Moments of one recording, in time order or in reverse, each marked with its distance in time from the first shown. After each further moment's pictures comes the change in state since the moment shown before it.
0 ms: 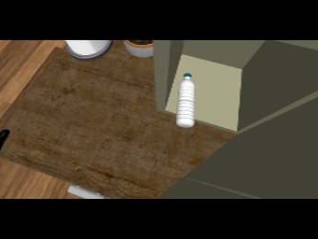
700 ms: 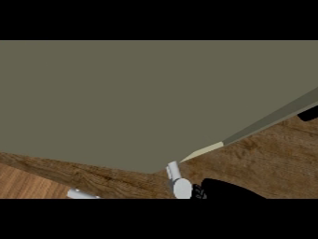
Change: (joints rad) left arm -0.004 0.006 0.013 0.034 0.020 -0.018 0.010; right arm -0.391 0.128 -0.052 0.227 0.008 -0.063 0.271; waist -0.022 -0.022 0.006
